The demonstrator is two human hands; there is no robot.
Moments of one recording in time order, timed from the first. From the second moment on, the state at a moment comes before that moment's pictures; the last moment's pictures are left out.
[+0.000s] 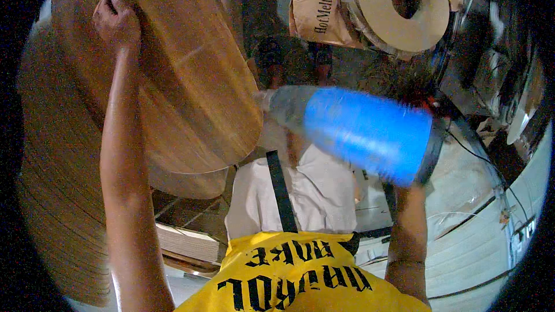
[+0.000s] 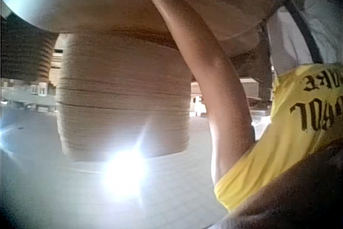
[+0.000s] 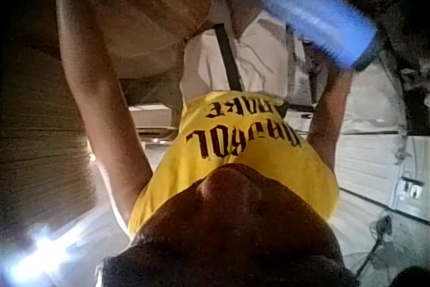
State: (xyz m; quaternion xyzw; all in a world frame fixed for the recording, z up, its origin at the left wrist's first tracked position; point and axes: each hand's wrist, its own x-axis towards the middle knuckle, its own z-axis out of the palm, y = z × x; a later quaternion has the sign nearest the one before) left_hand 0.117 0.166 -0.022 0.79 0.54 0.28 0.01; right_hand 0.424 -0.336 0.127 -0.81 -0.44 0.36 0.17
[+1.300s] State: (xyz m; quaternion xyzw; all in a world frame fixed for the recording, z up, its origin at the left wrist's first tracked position) left_hand 0.134 0.141 -0.010 0.79 0.58 0.19 0.02; right_hand 0.314 -0.258 0.096 -0.80 -0.48 0.37 0.00
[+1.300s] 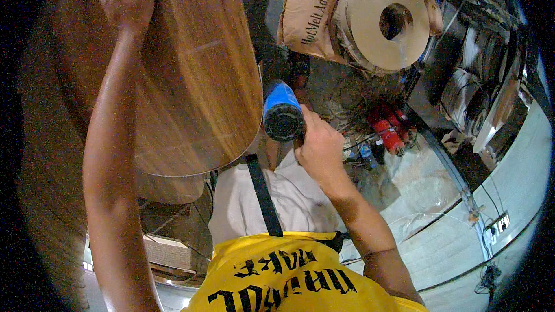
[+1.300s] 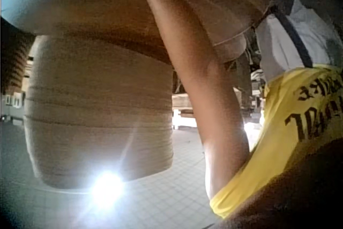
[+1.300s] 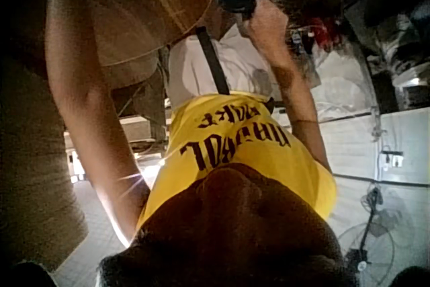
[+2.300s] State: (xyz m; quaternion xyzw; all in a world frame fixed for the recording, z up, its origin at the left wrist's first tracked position) left_hand 0.149 0.128 0.006 0.81 0.59 0.07 -0.02; right_hand 0.357 -0.211 0.091 -0.75 -0.58 0.31 0.10
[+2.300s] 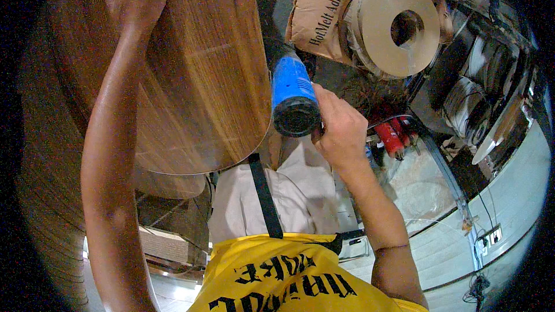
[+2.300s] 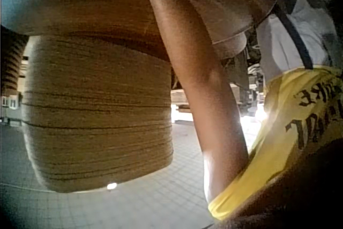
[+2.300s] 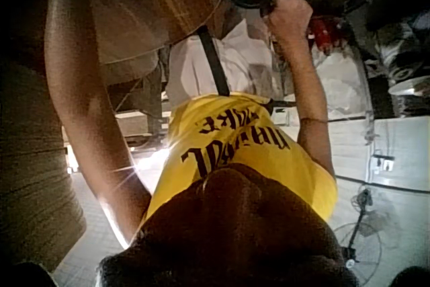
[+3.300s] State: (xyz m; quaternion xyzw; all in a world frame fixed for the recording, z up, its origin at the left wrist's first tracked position) left_hand 0.148 0.128 0.006 0.81 0.58 0.07 -0.01; right_hand 0.388 -0.180 0.091 -0.69 -0.65 0.30 0.10
